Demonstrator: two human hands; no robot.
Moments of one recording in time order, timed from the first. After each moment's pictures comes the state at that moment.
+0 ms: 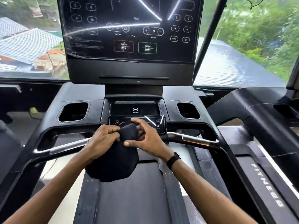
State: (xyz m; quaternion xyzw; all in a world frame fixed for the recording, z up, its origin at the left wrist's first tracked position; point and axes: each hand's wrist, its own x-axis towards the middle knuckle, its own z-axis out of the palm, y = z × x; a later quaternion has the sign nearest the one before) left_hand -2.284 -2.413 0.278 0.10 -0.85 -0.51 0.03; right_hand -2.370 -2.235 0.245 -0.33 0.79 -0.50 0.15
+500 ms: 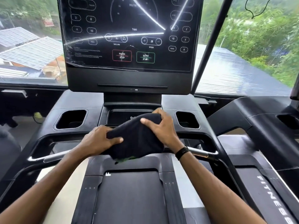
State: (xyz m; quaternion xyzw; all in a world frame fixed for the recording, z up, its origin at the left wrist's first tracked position) left_hand -2.313 -2.426 0.284 0.13 -0.94 -0.33 0.02; right_hand -2.431 -2.213 0.285 -0.25 0.78 -0.57 -0.02
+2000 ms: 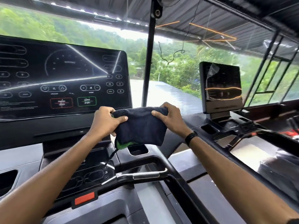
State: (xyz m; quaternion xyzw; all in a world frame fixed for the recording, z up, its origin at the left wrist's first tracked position) left_hand -2.427 -2.278 0.433 0.00 -0.85 -0.48 0.19; right_hand -2.478 -2.026 0.427 -0.18 0.87 -0.38 -0.26
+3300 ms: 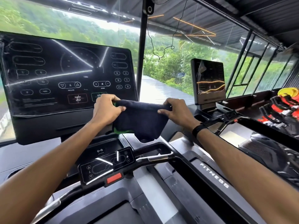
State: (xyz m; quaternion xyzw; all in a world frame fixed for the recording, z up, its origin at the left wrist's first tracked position) left_hand -2.384 -2.370 0.460 -0.06 -0.86 -0.44 0.24; right_hand -2.372 -2.102 0.470 -0.12 0.94 -0.22 -0.25
